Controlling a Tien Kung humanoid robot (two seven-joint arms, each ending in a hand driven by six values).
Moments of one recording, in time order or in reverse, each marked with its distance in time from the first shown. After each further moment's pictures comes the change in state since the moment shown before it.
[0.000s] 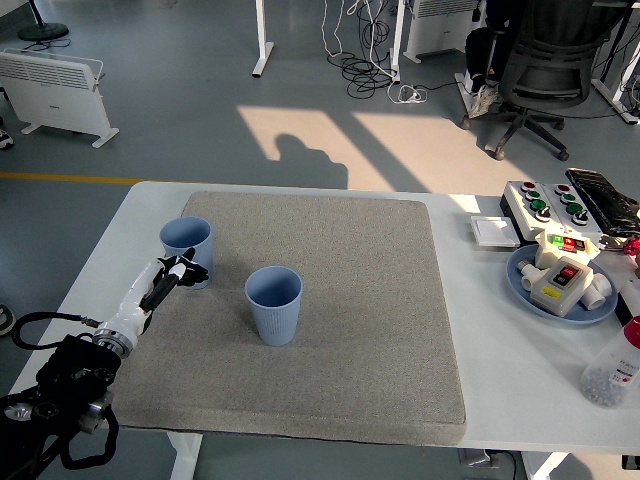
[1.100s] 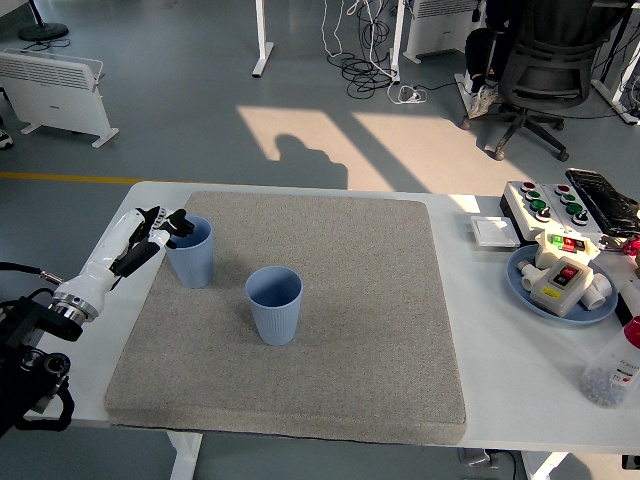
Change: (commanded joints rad) left arm 0.192 0.152 -0.491 -0.565 0.672 -0.005 0.199; right arm 0.008 -0.008 0.005 -0.004 0.011 -0.006 0.003
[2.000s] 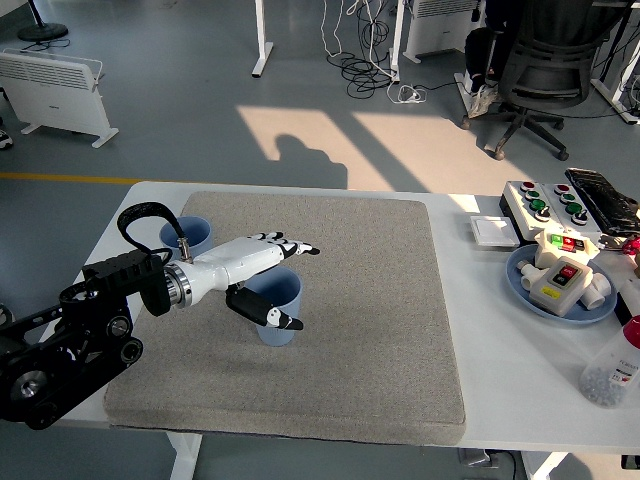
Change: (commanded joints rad) left arm -0.328 -0.026 0.376 0.008 0.459 -0.390 0.185; right arm -0.011 -0.005 0.008 0.002 -0.015 0.004 -0.007
